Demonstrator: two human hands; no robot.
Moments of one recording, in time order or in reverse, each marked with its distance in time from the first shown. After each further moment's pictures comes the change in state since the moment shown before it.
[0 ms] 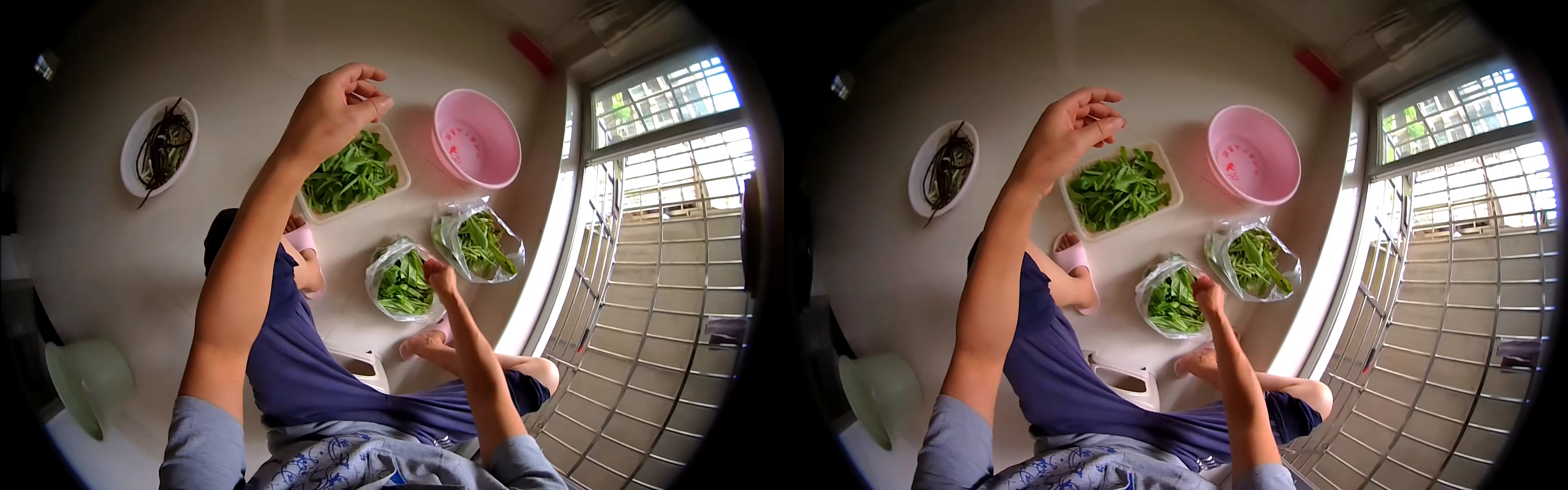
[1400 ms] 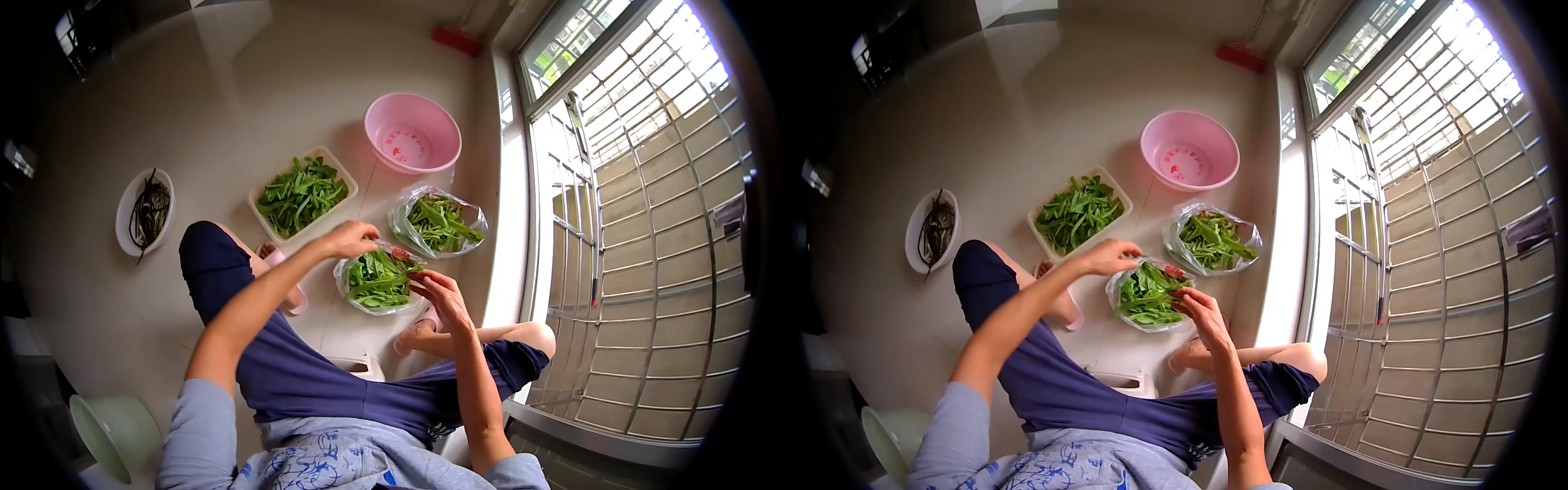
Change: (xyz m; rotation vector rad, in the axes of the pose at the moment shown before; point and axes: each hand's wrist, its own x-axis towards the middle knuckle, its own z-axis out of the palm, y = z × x) left_hand -0.086 -0.103 0.148 0.537 -0.851 -0.052; right_hand -0.192 -0.114 -0.063 0.921 -0.052 -0.205
